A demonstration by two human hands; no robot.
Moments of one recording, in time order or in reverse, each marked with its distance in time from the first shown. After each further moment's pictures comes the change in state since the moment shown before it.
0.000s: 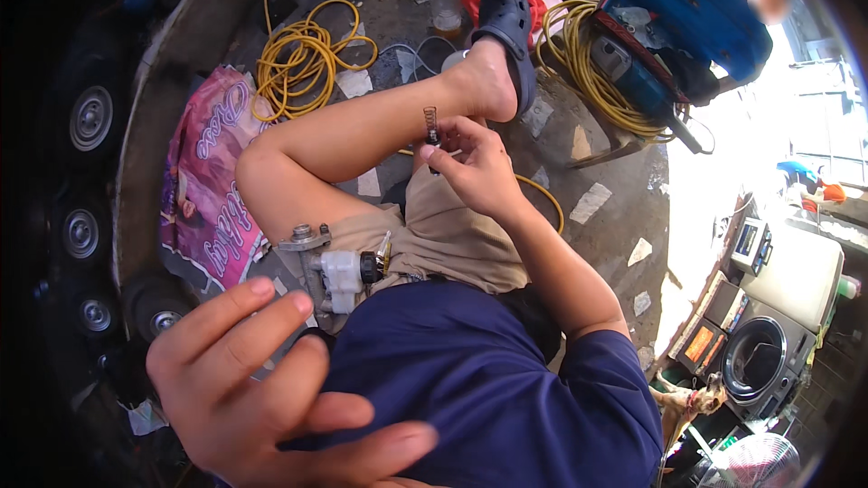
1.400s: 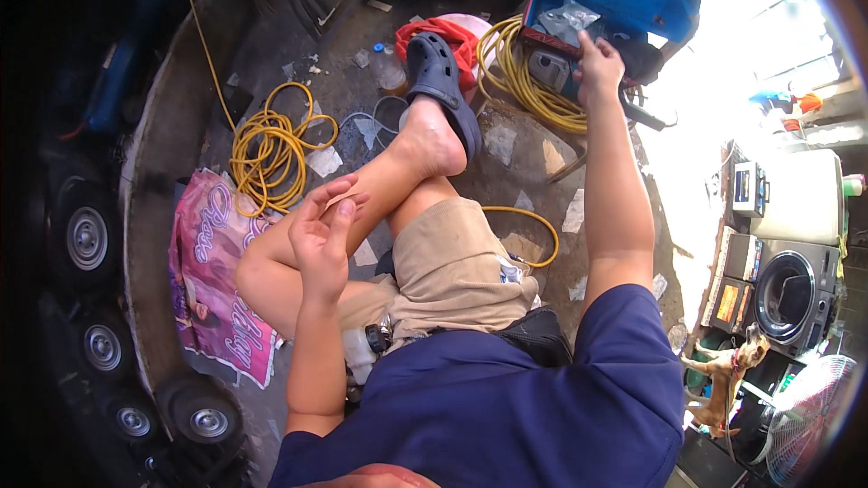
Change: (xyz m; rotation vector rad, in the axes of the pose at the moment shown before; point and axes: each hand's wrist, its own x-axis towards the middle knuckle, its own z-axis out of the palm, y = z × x) left_hand -0.028 -0.103 0.221 -1.255 0.447 -1.031; right_hand 0.096 -0.036 -0.299 0.110 1.162 -0.097
